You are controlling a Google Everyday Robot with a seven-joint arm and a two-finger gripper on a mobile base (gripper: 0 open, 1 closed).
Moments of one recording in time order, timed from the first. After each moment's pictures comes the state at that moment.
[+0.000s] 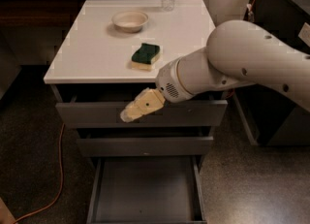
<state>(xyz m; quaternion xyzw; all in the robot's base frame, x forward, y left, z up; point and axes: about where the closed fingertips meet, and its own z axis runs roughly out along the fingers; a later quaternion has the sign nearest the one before) 0.520 0.007 0.861 -0.44 0.79 0.22 0.36</state>
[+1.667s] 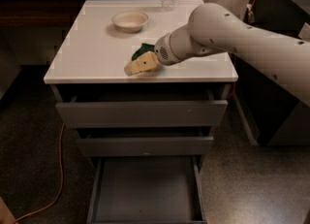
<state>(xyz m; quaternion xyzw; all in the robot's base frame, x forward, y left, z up) 0.685 -0.005 0.853 -0.34 0.83 0.20 0.39</state>
